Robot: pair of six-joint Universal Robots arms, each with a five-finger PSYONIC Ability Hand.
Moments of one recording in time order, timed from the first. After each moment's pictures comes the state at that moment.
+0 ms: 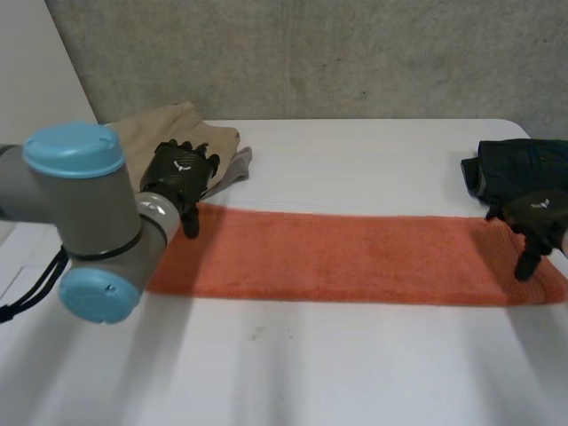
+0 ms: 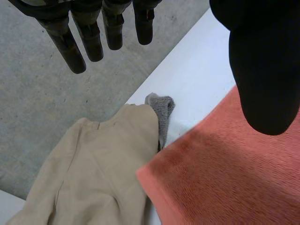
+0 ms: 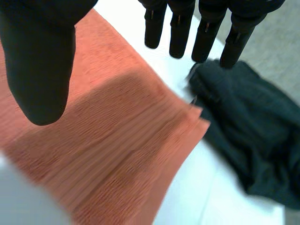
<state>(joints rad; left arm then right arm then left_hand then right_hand) 4.24 -2.08 -1.35 3.23 -1.65 3.65 1.46 -1.14 1.51 0.17 1.23 2.43 0.19 0.21 0.22 0.21 0.05 0.39 0.38 0.39 0.39 0.22</state>
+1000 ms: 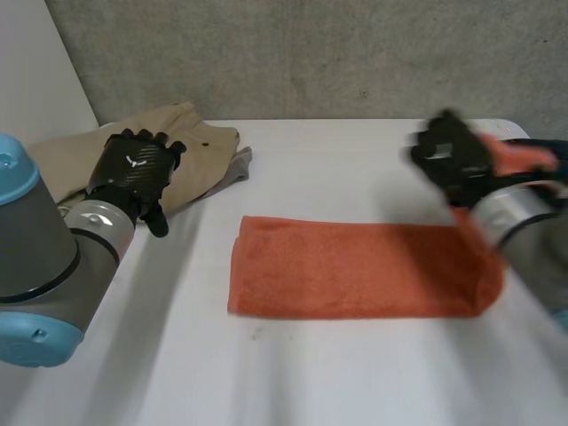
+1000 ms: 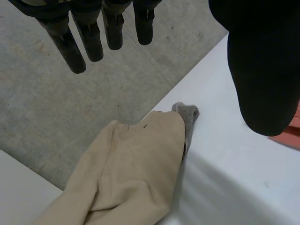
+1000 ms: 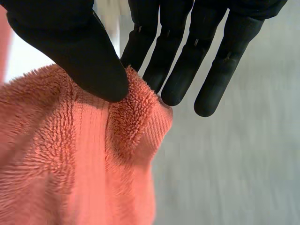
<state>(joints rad) 4.31 -1.80 -1.63 3.33 -1.63 3.61 1.83 -1.26 1.64 -0.43 1.15 2.03 0.19 0.21 0.22 0.21 0.05 1.11 1.18 1.19 1.20 1.00</state>
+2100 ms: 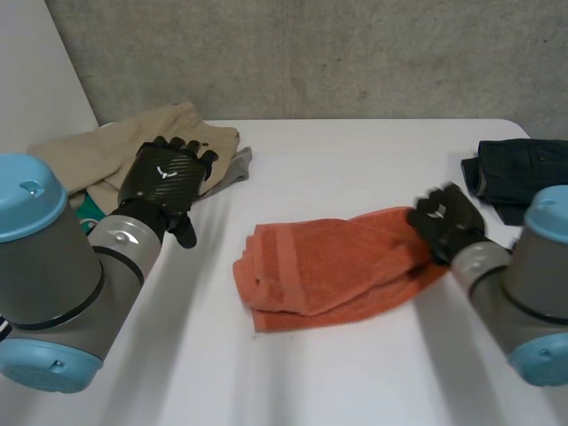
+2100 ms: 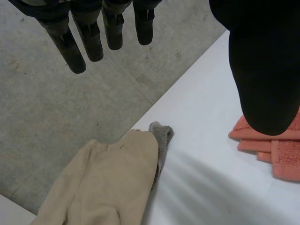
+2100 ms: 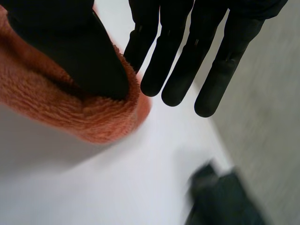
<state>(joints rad) 4.22 -1.80 -1.65 3.36 -1.63 3.59 1.91 -1.17 1.70 -0.31 1.47 2.30 0.19 0.21 0.22 0.21 0.05 1.07 1.18 1.19 1.20 1.00</state>
